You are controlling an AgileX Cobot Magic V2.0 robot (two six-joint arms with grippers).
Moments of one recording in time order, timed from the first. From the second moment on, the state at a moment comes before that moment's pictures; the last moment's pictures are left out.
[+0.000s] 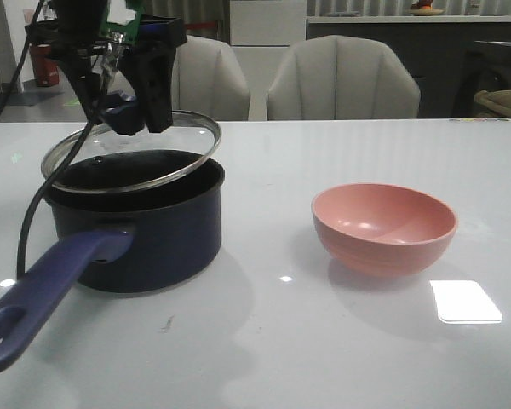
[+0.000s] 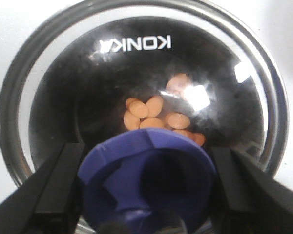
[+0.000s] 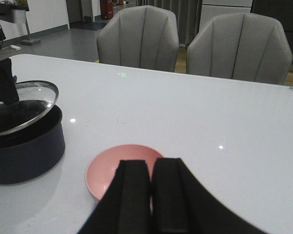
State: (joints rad) left arm -0.42 1.93 -1.81 -0.07 1.25 0.04; right arm 0.28 0.28 -0.25 0.39 0.14 -0.34
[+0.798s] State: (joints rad) left arm -0.42 1.94 -1.76 -0.07 1.24 0.04; right arm 0.28 0.28 -0.25 0.39 0.14 -0.34
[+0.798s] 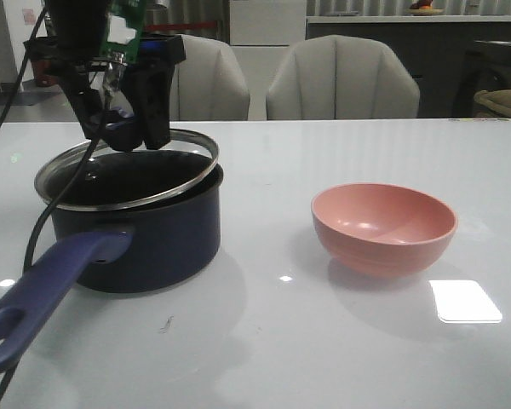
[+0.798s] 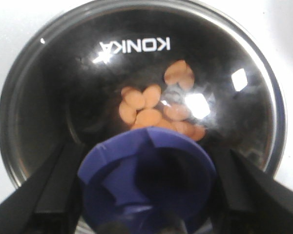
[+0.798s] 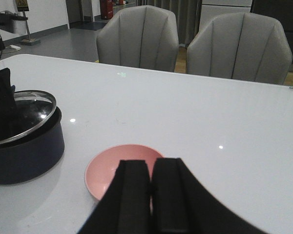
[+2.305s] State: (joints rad) left arm -0.42 1.28 -1.37 -0.06 1.09 0.04; right arm 0.28 0.28 -0.25 0.39 0.14 -0.34
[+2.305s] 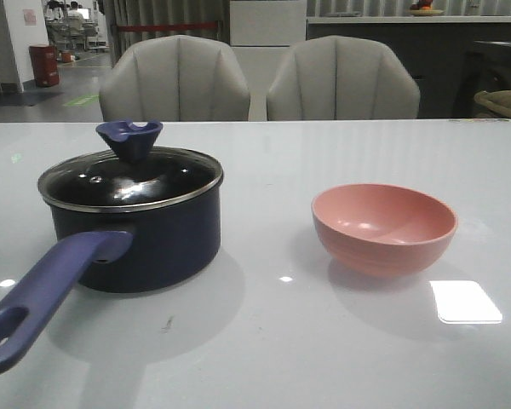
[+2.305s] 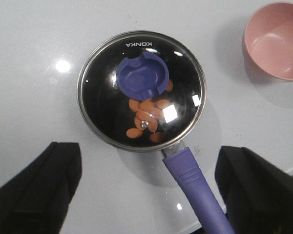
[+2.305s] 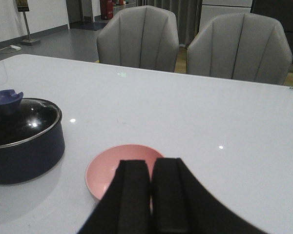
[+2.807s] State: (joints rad) left arm -0.42 0.58 -0.74 -0.06 0.78 0.04; right arm 0.28 0.28 -0.25 0.39 0.14 -0.34
